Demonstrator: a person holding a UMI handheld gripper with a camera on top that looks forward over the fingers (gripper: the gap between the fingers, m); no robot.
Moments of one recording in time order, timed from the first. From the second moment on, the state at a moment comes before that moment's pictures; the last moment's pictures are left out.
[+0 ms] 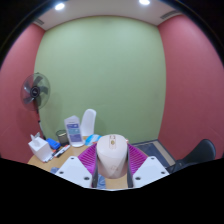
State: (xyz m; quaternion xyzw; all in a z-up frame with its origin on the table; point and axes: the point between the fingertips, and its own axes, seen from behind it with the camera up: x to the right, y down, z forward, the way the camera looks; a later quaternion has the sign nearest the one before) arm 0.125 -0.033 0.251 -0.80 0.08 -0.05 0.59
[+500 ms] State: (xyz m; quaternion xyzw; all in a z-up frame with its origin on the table) arm -0.062 -0.035 -0.005 -0.91 0.00 0.02 0.42
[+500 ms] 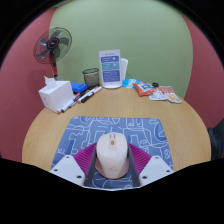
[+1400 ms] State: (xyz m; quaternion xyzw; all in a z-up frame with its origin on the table) arm -0.105 -0.297 0.194 -0.88 0.00 -0.03 0.47
